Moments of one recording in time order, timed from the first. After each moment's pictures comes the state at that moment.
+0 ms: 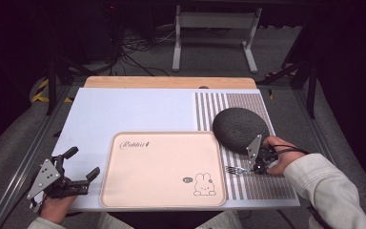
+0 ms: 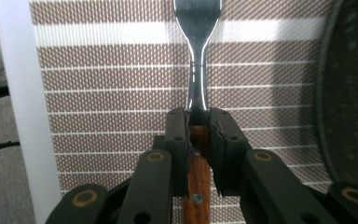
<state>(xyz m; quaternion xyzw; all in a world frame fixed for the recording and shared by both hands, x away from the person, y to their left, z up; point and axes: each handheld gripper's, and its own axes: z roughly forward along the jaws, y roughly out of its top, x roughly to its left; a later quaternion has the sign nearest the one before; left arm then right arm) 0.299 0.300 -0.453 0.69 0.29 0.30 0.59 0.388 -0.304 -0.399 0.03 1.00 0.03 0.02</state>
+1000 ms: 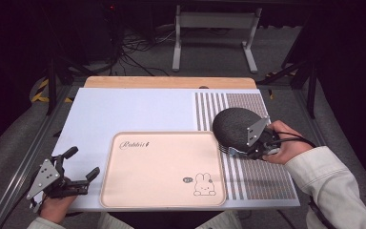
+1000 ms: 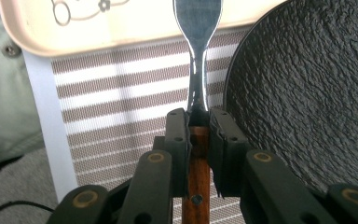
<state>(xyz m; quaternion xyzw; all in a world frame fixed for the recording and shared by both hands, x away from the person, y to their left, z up) 0.299 0.301 -0.452 0.69 0.29 0.30 0.60 0.384 -0.280 -0.332 0.10 0.99 0.12 0.08</state>
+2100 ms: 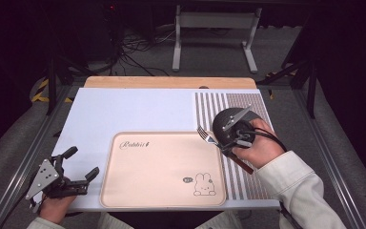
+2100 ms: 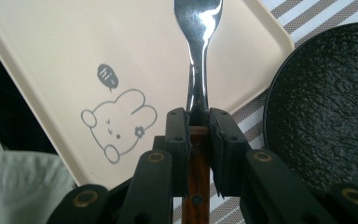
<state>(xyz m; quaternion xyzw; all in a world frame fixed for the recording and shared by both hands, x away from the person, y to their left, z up) 0.298 0.302 -0.451 0.68 0.29 0.30 0.60 0.382 -0.215 -0.320 0.31 0.93 0.20 0.05</state>
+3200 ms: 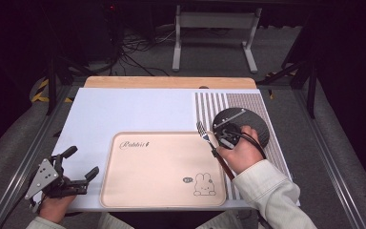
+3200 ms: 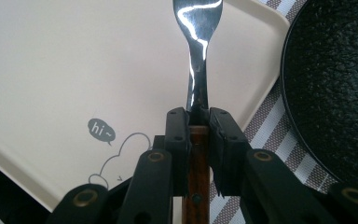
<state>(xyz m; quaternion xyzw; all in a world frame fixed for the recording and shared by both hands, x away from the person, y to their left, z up) 0.299 0.302 -0.449 0.68 0.28 0.30 0.60 0.382 -0.185 -0.347 0.48 0.85 0.20 0.06</state>
